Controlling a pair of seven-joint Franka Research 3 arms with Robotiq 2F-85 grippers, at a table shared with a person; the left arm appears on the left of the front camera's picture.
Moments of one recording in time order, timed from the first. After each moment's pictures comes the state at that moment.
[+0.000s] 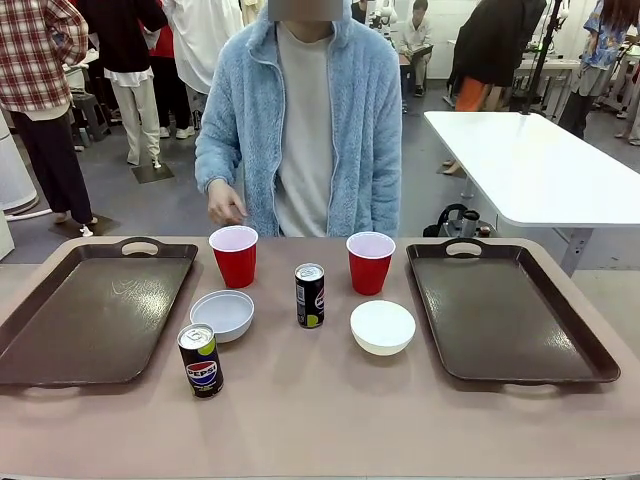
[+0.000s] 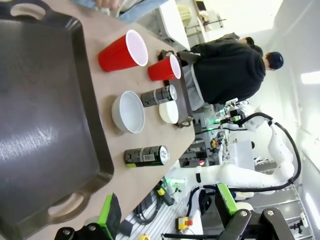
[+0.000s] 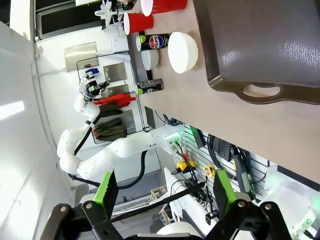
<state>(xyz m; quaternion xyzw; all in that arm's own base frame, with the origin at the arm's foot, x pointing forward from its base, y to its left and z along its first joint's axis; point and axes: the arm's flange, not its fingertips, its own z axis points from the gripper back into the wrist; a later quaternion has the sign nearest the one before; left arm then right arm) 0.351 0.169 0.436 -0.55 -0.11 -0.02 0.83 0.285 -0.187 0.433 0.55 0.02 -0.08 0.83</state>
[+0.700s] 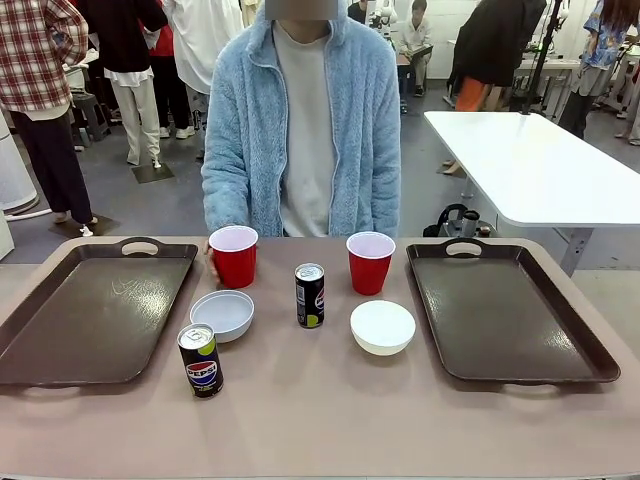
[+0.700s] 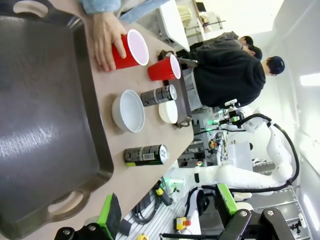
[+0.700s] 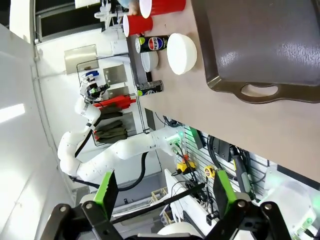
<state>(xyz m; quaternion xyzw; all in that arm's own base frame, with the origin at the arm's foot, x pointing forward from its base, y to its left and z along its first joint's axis) 0.349 0.172 0.434 -0.55 -0.11 -0.01 0.83 0.285 -0.187 0.435 0.54 0.02 -0.09 0.83</state>
